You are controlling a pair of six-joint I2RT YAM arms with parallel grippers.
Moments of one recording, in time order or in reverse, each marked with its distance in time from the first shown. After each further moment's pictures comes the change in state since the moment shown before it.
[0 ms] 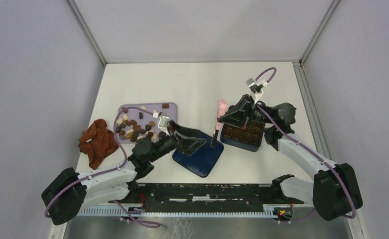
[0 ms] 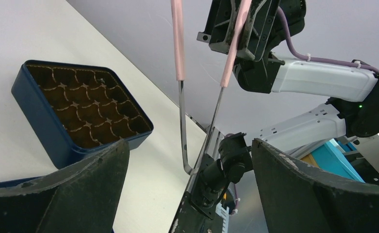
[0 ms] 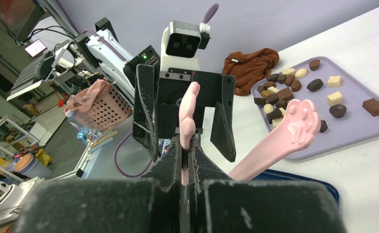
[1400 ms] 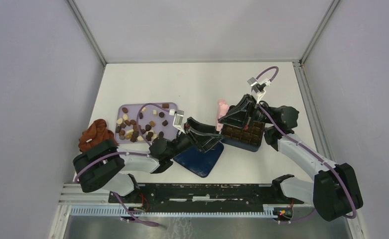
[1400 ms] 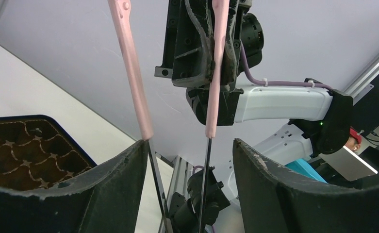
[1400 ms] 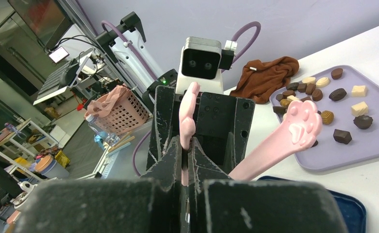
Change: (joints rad) left arm -0.148 0.472 0.164 0.544 -0.066 -0.027; right arm 0.010 -0.006 -0.004 0.132 0.000 0.156
